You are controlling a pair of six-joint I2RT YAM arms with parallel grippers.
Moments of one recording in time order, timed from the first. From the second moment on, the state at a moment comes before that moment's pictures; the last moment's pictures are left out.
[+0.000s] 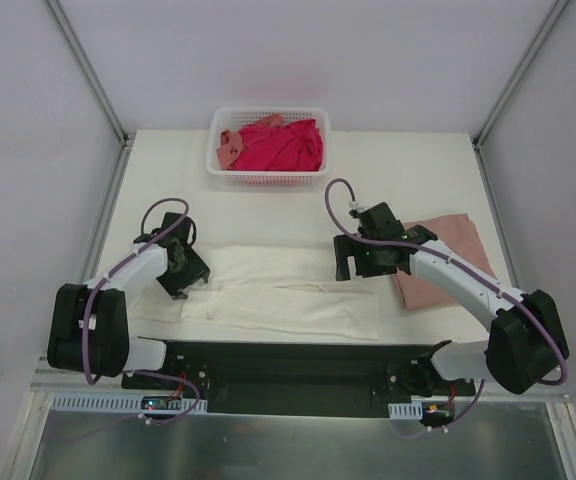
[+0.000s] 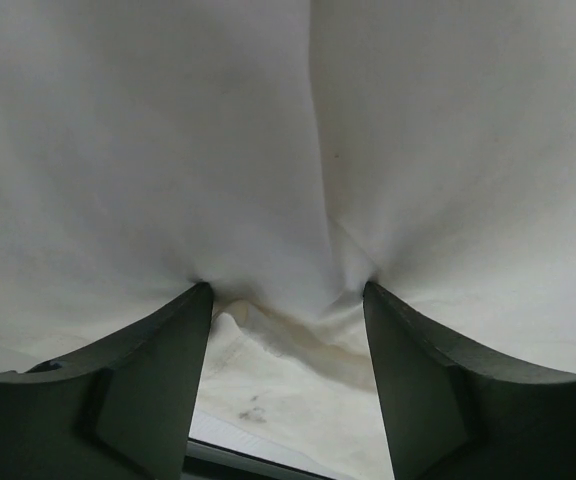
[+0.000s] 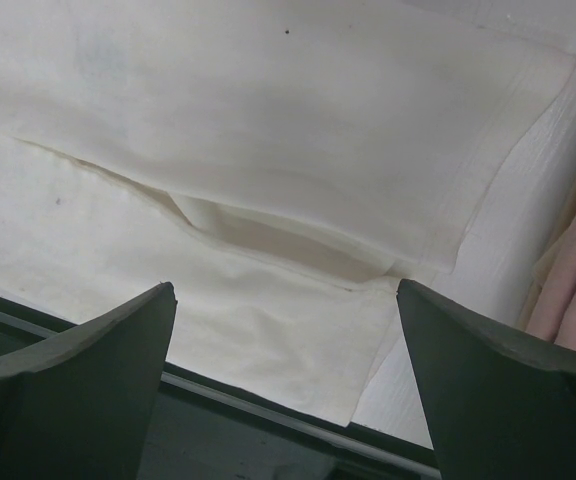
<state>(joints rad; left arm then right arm) -0.13 1.34 0.69 -0.70 -0.08 -0.86 0.58 1.33 0.91 -0.68 -0.06 0.35</state>
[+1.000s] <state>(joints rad) -0.38 1.01 0.54 -0.64 0.24 -0.79 0.58 1.32 0.89 -0.68 -0.02 0.35</state>
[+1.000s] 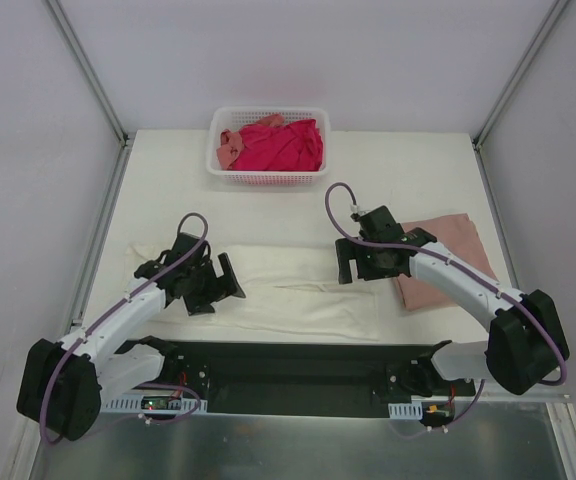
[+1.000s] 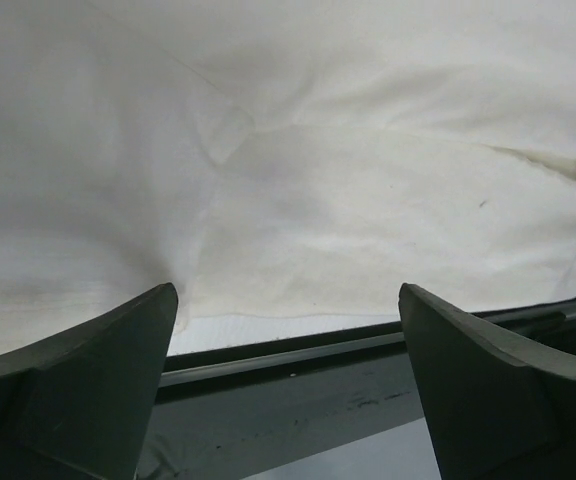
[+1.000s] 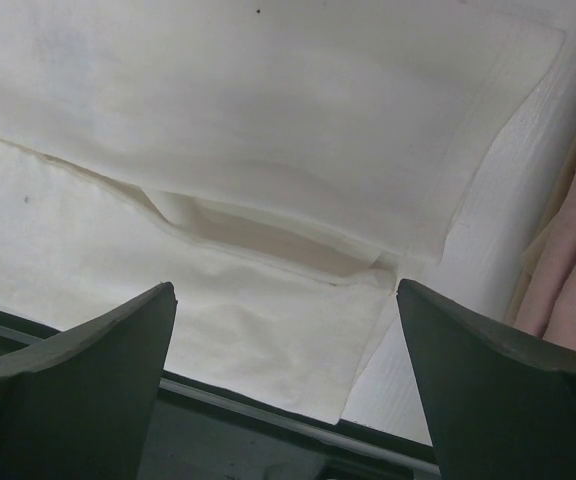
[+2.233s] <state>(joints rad) -0.03 2.18 1.72 -0.76 -0.08 -0.73 1.04 1.68 1.02 -0.56 -0.18 0.42</state>
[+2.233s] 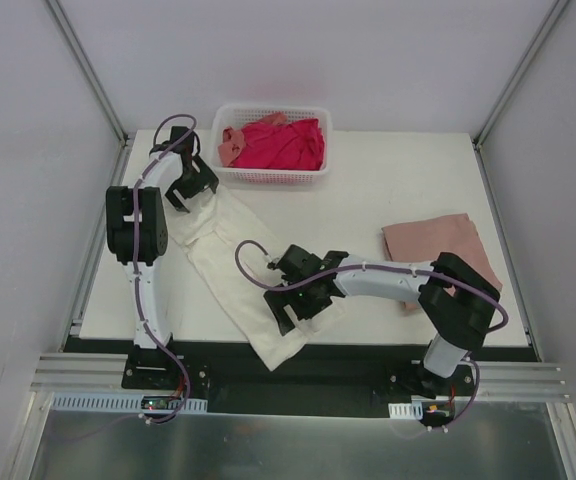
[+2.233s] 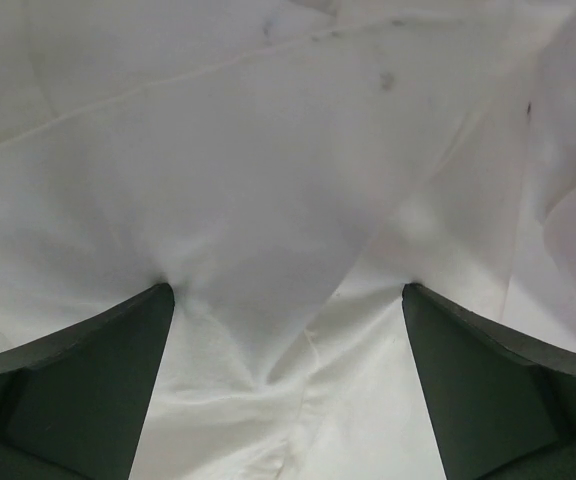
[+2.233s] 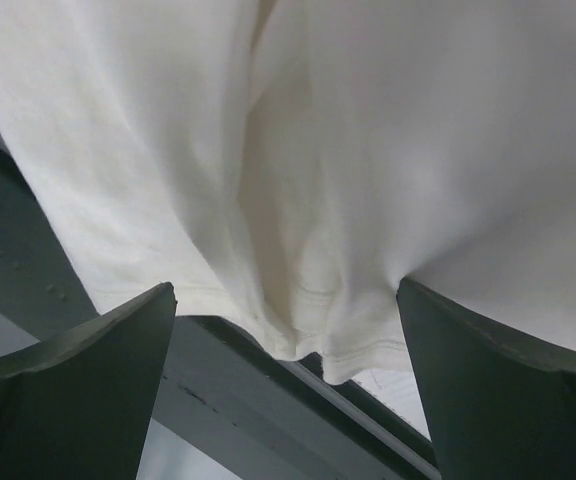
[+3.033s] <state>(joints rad) 0.06 2.27 2.00 -0.81 0.04 -0.55 1.06 1.68 1.13 -0.59 -0.24 0.40</state>
